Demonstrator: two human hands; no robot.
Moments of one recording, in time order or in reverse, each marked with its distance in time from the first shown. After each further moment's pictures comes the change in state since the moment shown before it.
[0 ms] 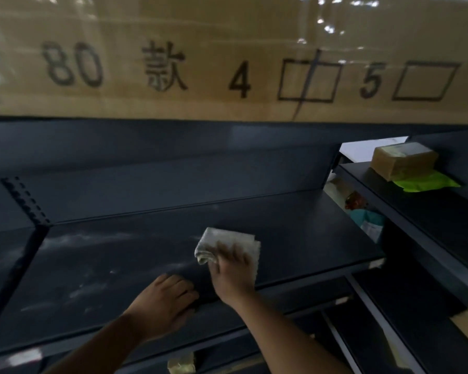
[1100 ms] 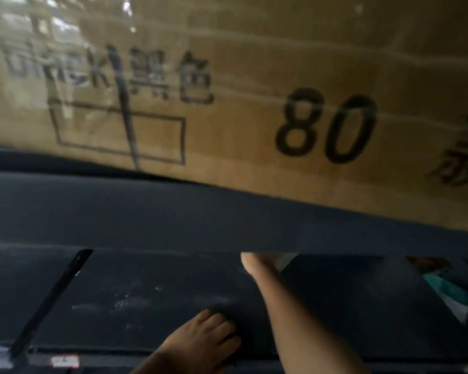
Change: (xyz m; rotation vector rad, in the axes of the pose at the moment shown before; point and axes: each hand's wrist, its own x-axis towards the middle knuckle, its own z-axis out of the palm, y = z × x) left_hand -0.002 -0.009 -0.001 0.112 -0.297 0.011; right_hand 0.157 -0.049 0.001 0.144 -0.185 0.289
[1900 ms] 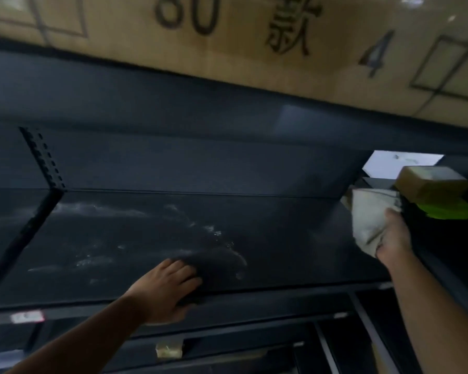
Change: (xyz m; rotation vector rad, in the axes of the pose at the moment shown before) left_hand -0.001 0.010 -0.001 -0.093 0.104 -0.111; right_hand -0.065 0.270 -0.232 1.259 0.575 0.141
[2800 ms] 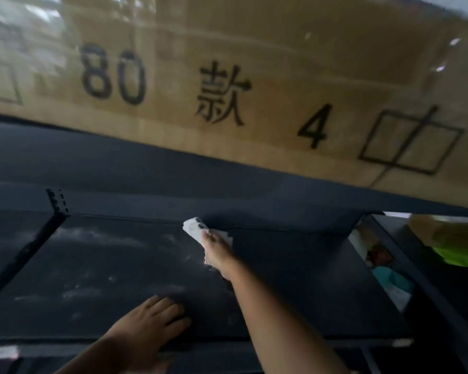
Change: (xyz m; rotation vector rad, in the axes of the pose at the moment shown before) left_hand 0.001 -0.003 -0.005 0.031 -0.146 0.029; right_hand -0.144 0.124 0.280 -0.692 -0.907 -0.133
